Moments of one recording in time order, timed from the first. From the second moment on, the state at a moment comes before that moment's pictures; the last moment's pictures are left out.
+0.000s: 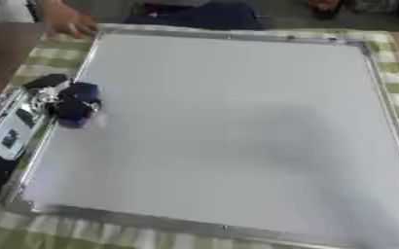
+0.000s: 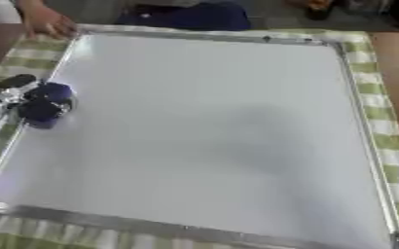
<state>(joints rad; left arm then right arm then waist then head) -0.95 0.47 -0.30 -1.03 -0.77 0.34 -0.50 -0.29 -0.39 -0.15 -1.98 0.12 -0.19 -0.49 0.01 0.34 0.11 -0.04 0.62</state>
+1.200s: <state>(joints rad) -0.95 0.45 -0.38 -1.14 -0.78 0.31 -0.55 -0.29 -0.39 -0.15 -1.98 0.12 -0.19 -0.48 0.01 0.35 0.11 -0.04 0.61</state>
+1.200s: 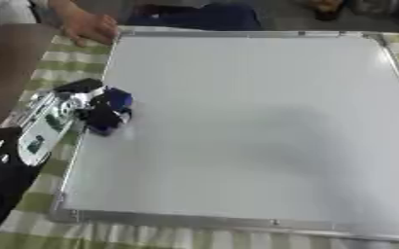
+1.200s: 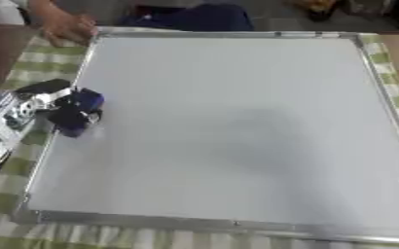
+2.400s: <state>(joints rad) -0.99 0.39 -0.39 -1.12 -0.78 0.28 -0.60 -0.29 -0.39 -0.15 -1.98 0.12 -0.18 -0.48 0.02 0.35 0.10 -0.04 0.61</state>
